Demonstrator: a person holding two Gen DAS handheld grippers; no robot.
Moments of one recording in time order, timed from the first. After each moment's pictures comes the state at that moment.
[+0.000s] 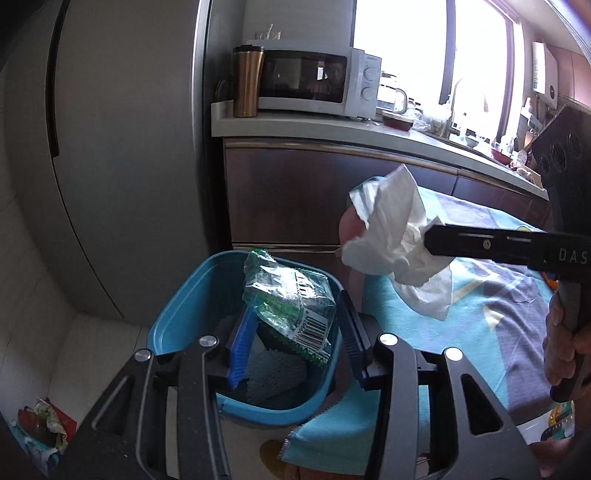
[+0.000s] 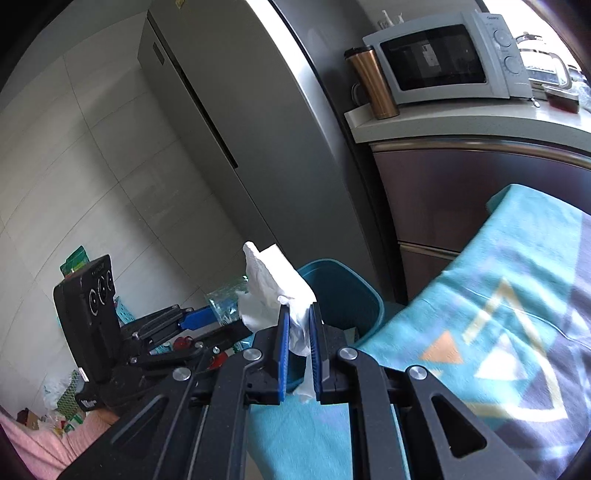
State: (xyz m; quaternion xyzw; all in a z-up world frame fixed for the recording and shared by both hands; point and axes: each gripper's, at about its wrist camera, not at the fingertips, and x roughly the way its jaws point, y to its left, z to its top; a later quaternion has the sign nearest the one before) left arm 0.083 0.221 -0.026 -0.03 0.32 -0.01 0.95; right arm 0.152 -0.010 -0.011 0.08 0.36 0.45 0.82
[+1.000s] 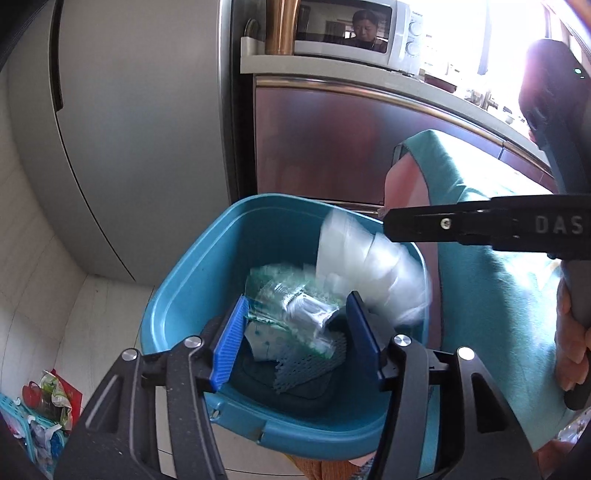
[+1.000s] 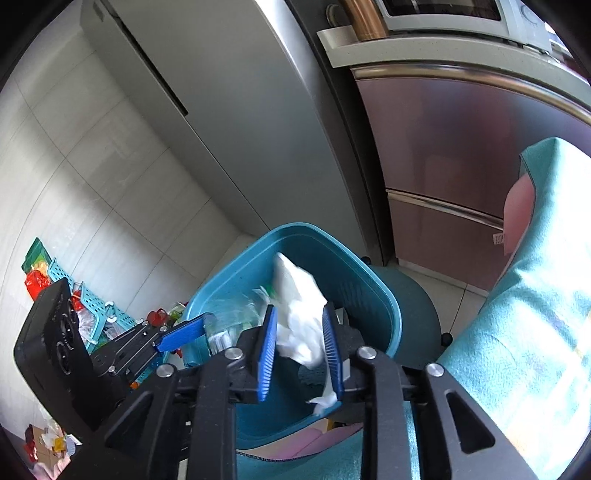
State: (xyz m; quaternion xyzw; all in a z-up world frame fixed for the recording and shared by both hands) left arm 0.147 0.250 -0.099 -0.04 0.40 0.03 0.92; right arm 0.207 0.072 -0.068 0.03 0.47 0.39 0.79
